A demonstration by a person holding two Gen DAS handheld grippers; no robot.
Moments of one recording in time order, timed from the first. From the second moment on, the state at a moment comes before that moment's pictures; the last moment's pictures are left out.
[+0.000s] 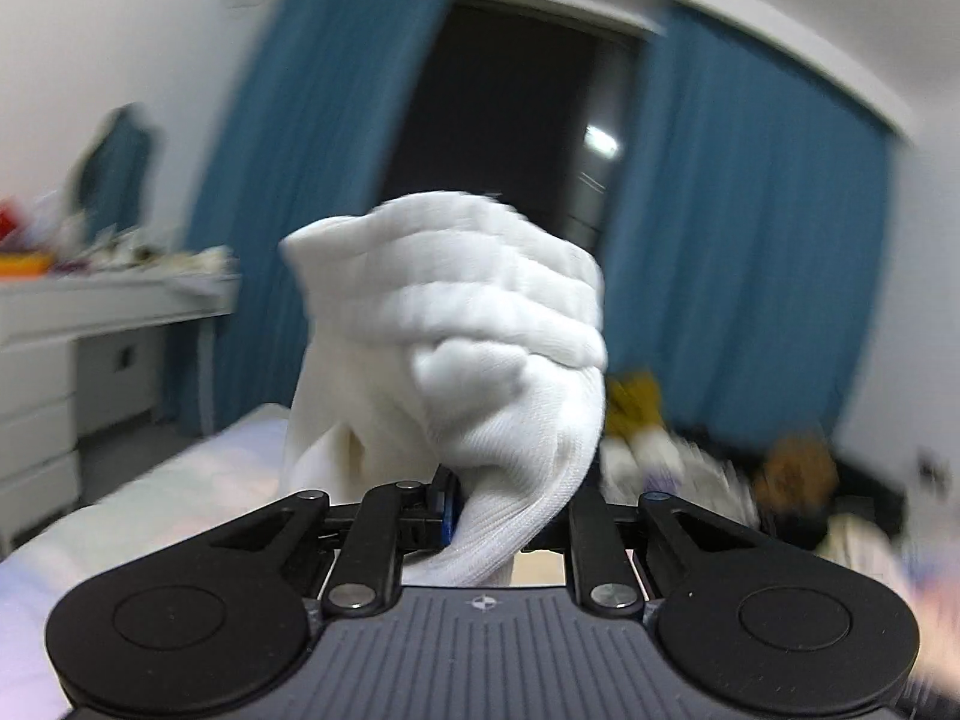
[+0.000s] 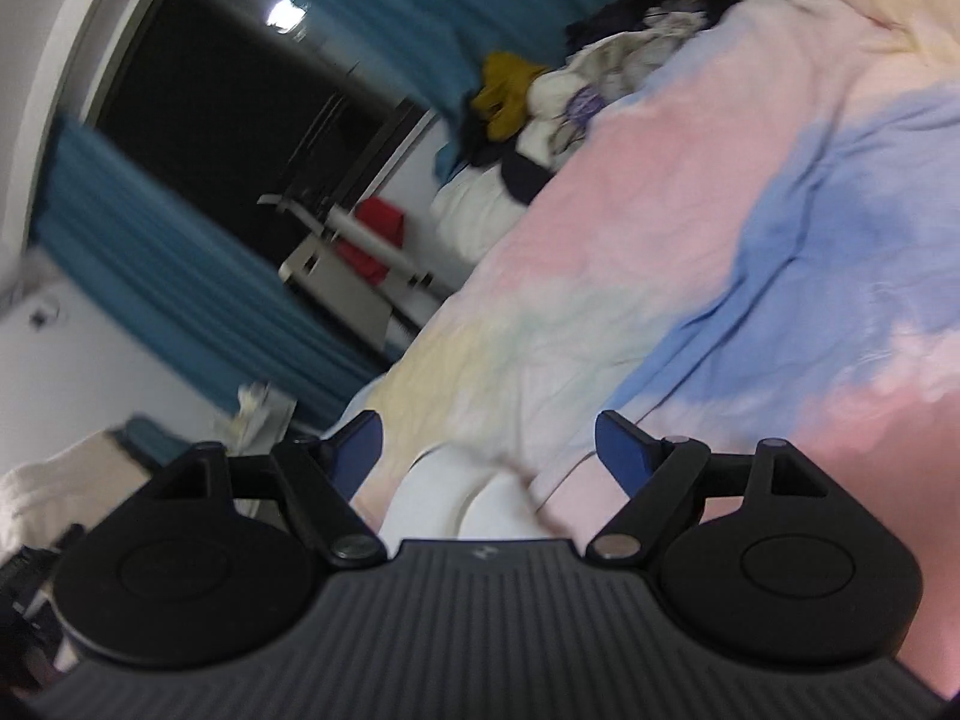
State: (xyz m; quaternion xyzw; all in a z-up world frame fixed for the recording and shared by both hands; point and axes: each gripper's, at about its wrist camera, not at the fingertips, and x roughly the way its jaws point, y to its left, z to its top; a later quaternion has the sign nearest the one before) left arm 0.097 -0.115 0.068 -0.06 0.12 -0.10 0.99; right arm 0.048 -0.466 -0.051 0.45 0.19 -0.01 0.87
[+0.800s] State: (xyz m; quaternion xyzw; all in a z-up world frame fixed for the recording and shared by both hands) left arm 0.053 -0.200 -0.081 0.22 0.24 -0.25 0.91; right arm 0.104 -0.454 -0.083 0.48 0.26 0.15 0.82
